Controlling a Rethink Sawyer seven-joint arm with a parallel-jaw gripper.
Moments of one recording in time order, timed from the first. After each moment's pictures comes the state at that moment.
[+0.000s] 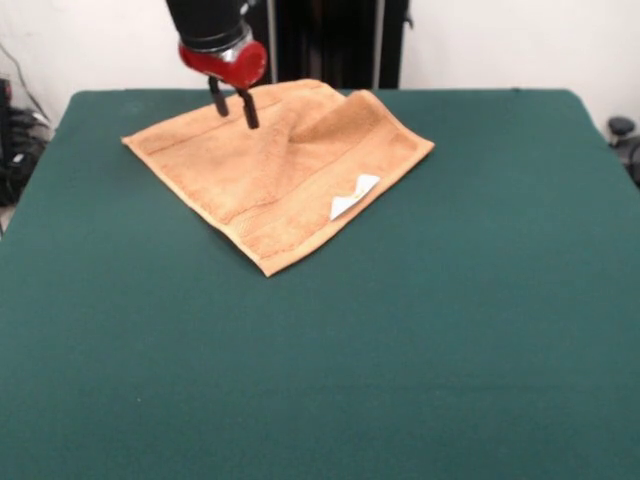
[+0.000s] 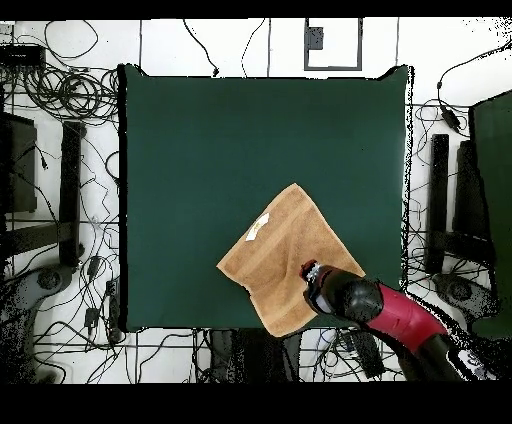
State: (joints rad) arm -0.77 -0.59 0.16 2.02 -0.27 0.32 2.06
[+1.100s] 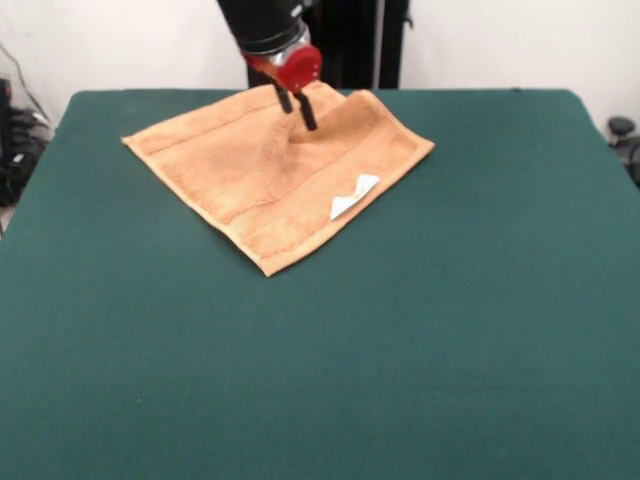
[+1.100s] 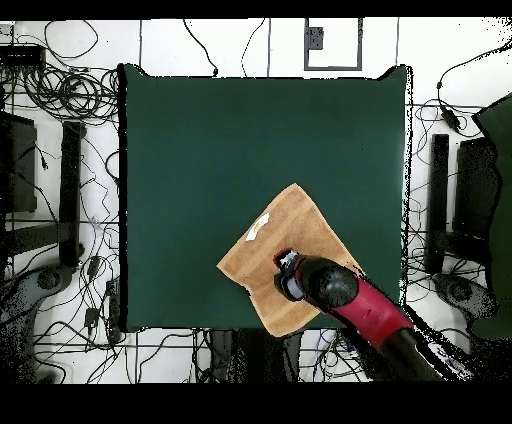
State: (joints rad) arm -0.63 -0.60 0.14 2.11 0.09 0.31 2.10
